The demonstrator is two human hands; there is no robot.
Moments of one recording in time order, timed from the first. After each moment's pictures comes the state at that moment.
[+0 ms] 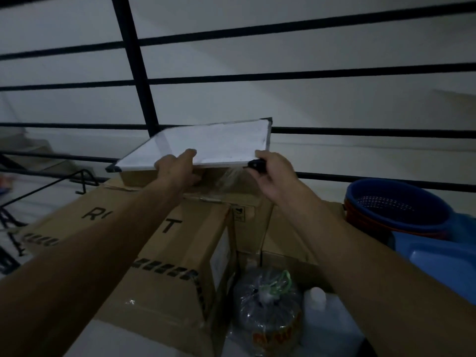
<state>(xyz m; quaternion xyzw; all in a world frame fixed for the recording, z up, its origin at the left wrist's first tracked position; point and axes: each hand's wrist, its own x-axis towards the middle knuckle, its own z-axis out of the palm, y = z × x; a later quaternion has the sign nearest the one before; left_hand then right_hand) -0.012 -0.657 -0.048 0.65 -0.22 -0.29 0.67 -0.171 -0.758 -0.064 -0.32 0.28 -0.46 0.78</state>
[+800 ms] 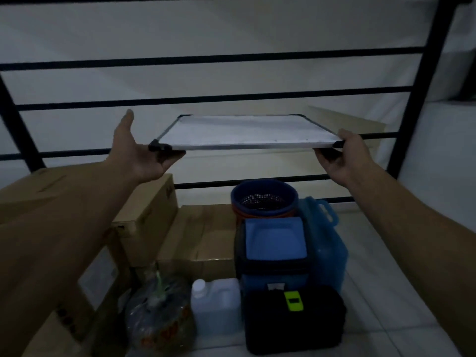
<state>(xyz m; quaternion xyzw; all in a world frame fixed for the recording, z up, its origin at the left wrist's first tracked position) -0.211 -0.697 0.031 0.35 -0.21 -0.60 0.69 -0.581 -0.773 -0.002 -0.23 0.29 -0.70 0.62</state>
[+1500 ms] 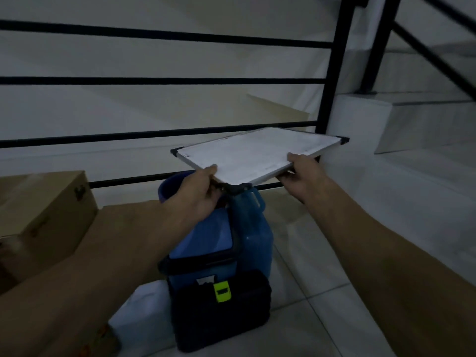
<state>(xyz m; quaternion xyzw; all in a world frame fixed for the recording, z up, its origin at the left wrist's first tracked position) -0.468 -0.741 -0.063 0.39 -0.25 -0.68 0.57 -0.670 -0.757 -0.050 -0.19 0.37 -0.69 0.60</state>
